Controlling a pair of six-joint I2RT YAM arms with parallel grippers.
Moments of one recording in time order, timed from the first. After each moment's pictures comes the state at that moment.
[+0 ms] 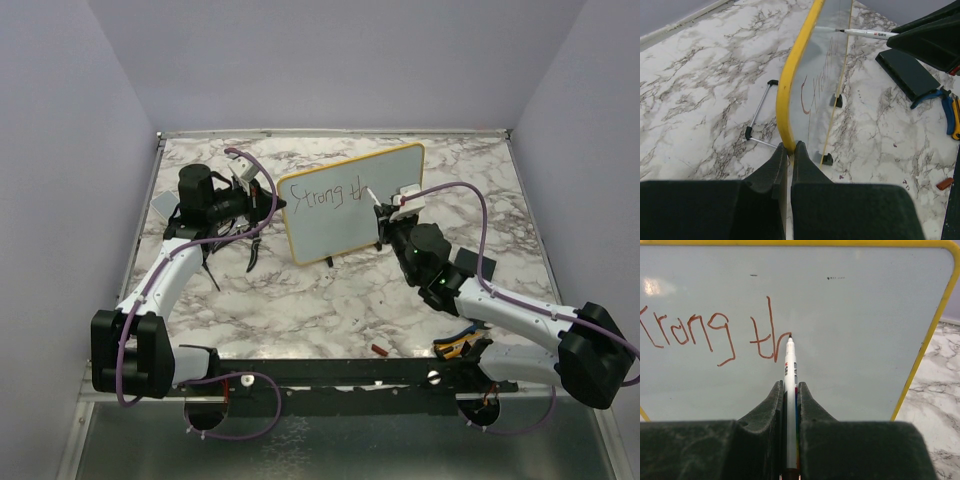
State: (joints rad) left arm -0.11 1.27 0.87 0.13 0.88 0.04; right arm 0.79 1.17 0.61 0.54 0.51 -0.02
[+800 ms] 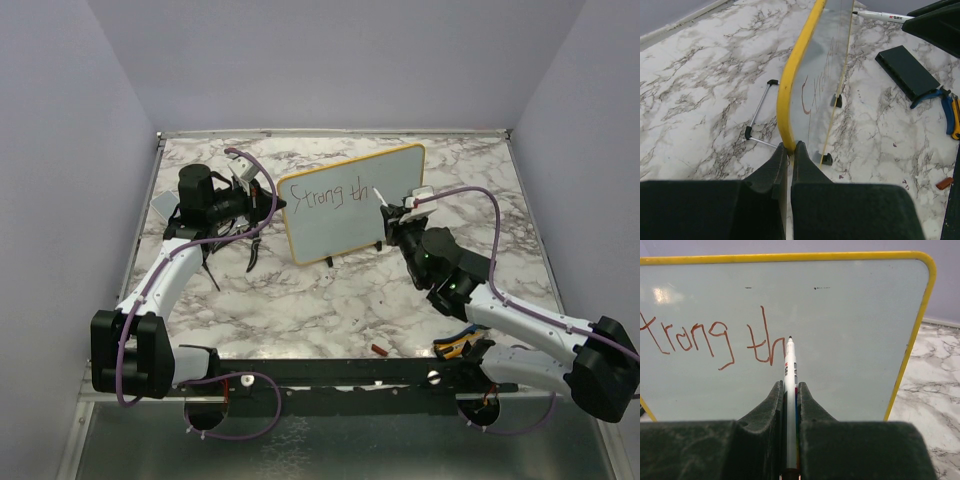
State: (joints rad) left arm -0.11 1.27 0.87 0.13 0.88 0.04; right arm 0.79 1.08 0.59 0.51 0.50 -0.02
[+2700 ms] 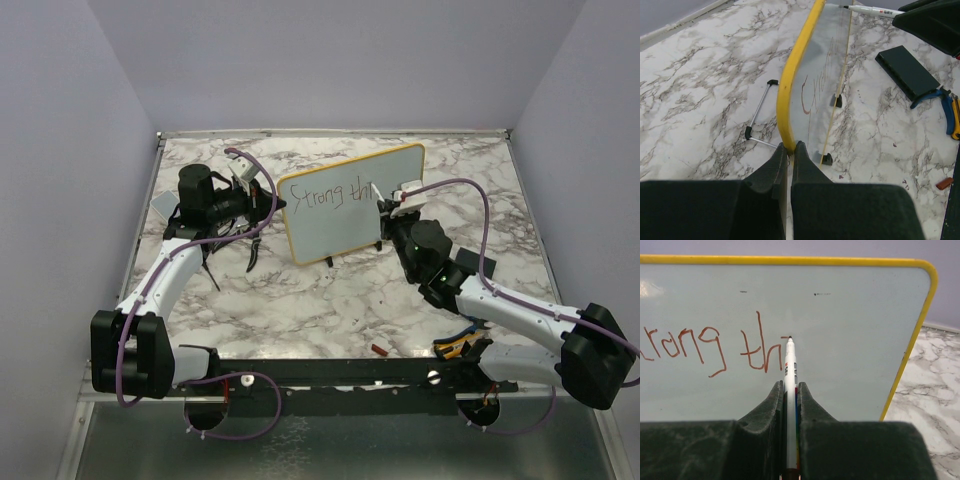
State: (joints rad) left arm -0.11 1.27 0.87 0.13 0.88 0.04; right arm 0.79 1.17 0.65 0.52 0.55 -0.07
